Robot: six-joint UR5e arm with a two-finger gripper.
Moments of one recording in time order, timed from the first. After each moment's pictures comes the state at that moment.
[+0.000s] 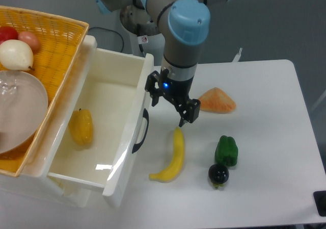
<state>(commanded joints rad) 2.49 -1.79 -1.53 -1.31 1.42 1.14</state>
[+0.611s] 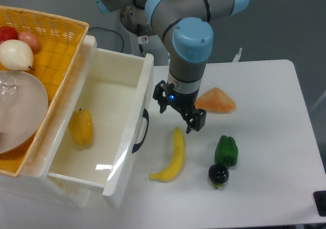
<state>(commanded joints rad) 2.49 -1.86 -1.54 -1.23 1.45 1.15</state>
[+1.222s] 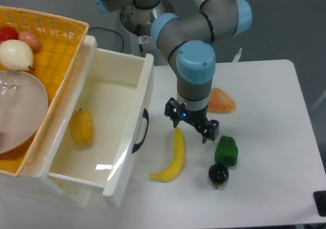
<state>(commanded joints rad) 2.49 -1.93 -1.51 -1.17 1.56 0.90</state>
